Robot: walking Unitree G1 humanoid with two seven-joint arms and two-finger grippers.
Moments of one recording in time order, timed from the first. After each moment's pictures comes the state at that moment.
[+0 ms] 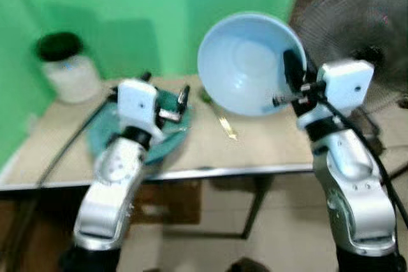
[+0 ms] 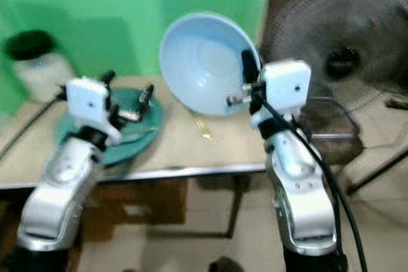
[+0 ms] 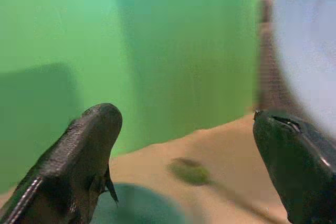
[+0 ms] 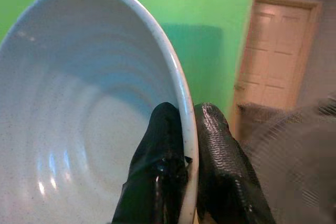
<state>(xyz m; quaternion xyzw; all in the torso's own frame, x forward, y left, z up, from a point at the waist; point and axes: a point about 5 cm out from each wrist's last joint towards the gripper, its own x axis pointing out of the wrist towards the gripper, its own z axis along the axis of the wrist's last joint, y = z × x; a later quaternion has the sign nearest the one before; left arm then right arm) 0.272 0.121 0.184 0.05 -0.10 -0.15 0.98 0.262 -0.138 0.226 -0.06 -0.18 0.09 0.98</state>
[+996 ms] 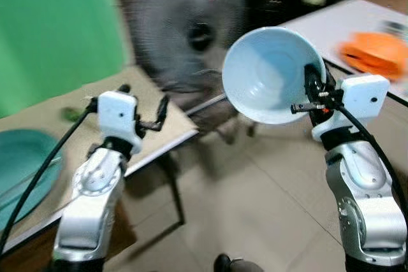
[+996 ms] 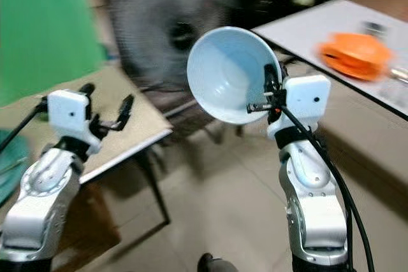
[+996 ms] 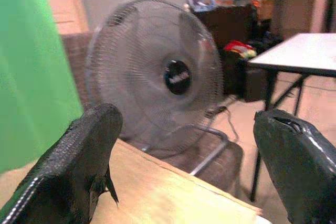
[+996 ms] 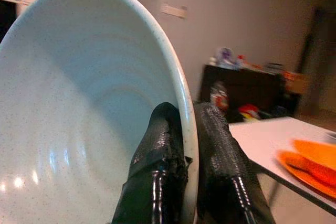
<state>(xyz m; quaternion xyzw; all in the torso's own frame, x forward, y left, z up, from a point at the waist) 0.264 0.163 0.169 0.06 -0.06 -0.09 0.99 0.257 -0.163 0.211 -0.05 -0.14 0.04 0.99</state>
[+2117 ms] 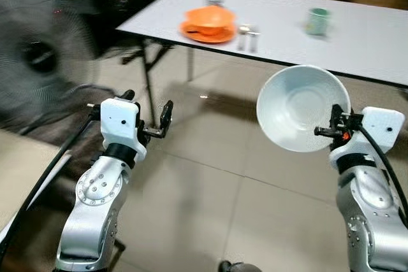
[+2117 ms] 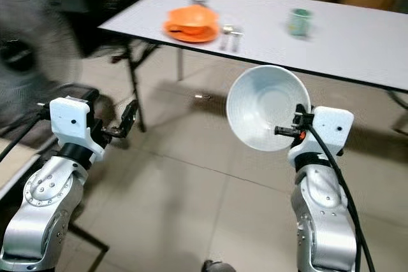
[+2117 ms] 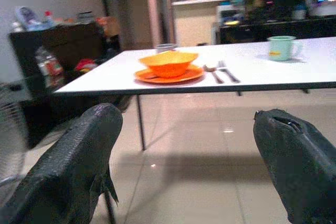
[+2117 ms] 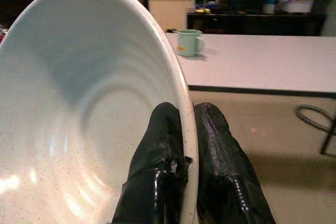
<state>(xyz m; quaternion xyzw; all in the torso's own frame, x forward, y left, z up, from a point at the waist) 0.256 0.153 0.168 0.05 -0.06 -0.10 0.99 0.245 -0.197 0.164 0.01 -0.01 -0.09 1.00</state>
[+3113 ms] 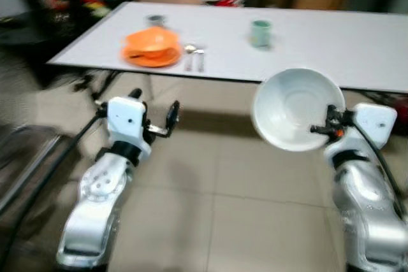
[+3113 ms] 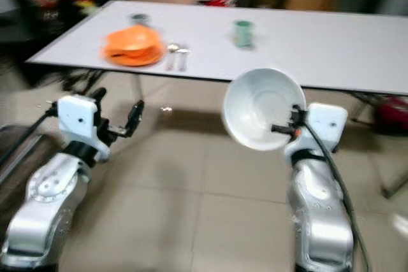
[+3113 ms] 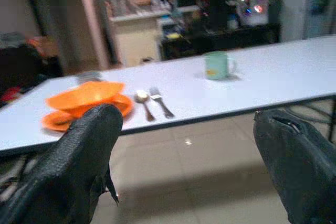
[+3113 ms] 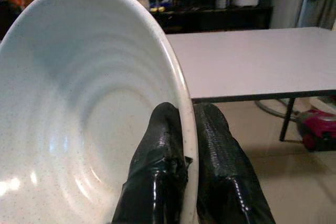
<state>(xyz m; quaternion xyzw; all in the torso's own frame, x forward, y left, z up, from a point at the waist) 0.260 0.155 0.165 0.06 -0.06 -0.11 0.99 0.254 -0.181 0.161 0.02 0.01 -0.07 1.00</state>
